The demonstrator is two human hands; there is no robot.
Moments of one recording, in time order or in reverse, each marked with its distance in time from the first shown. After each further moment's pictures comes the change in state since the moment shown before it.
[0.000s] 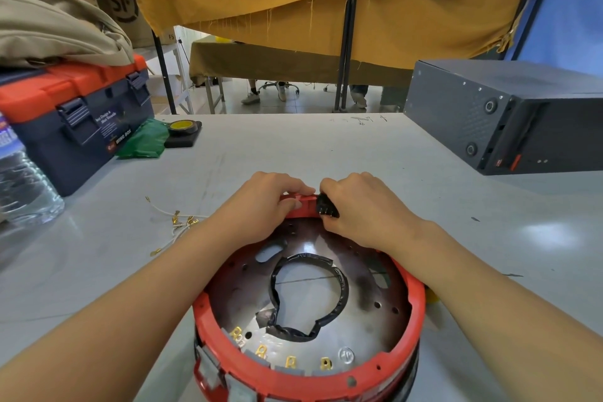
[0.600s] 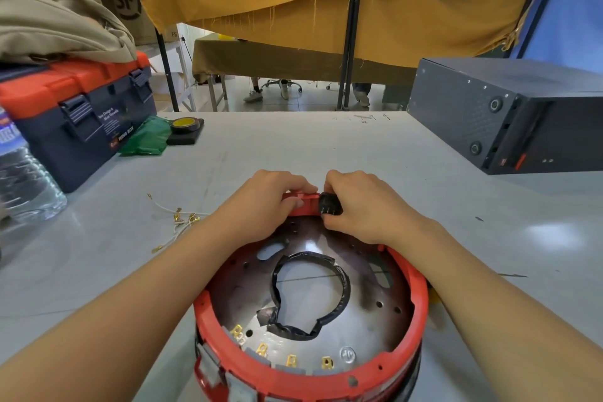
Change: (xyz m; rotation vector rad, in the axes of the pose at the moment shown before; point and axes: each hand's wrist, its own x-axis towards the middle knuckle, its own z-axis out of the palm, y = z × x) left_hand 0.000 0.001 -0.001 0.012 -0.005 0.014; right_hand 0.005 0.005 0.003 0.180 -0.082 0.086
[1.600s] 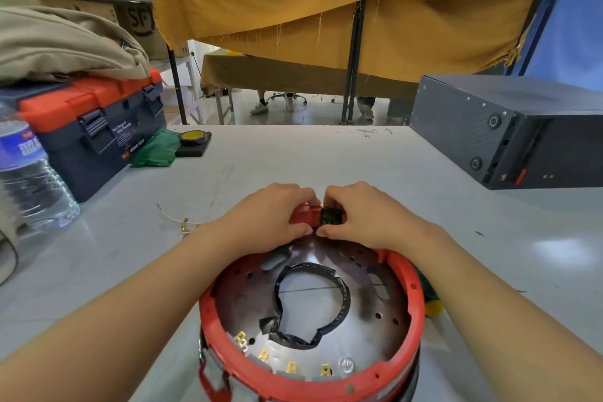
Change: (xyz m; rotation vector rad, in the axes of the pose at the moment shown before) left_hand 0.001 0.010 -0.008 0.203 -0.143 0.020; right_hand 0.005 0.011 -0.004 0.111 -0.061 -0.046
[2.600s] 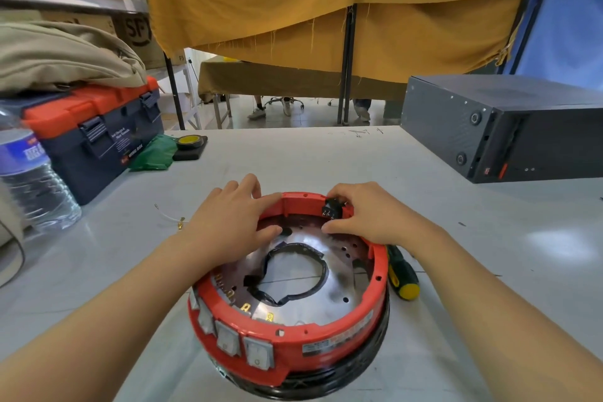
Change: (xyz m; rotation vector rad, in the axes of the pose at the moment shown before) left_hand -0.031 -0.006 -0.002 0.444 0.032 -0.152; right_hand -0.026 0.012 -0.006 0.176 0.002 0.125
